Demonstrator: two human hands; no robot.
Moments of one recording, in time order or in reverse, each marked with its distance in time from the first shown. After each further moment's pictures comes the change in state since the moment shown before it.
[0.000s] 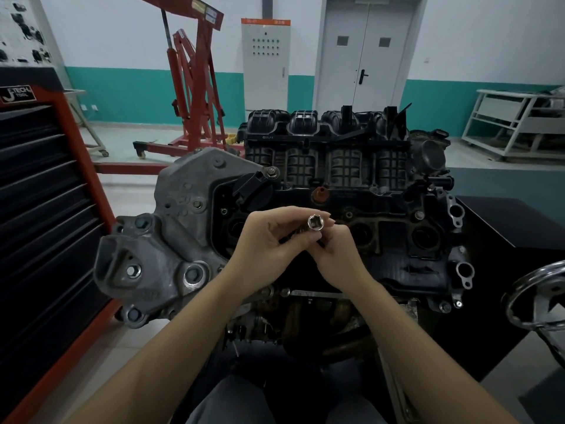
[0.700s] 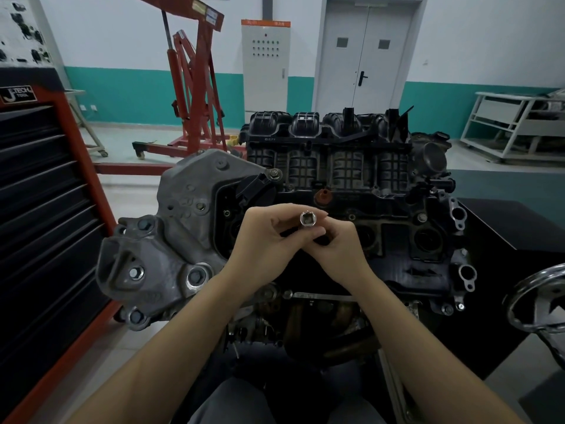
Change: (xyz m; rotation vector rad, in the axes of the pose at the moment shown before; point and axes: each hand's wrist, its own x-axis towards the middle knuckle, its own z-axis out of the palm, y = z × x) left_hand 0.006 0.000 -0.004 0.083 0.078 0.009; right_hand 0.007 -0.005 0.002 0.037 0.044 -0.090
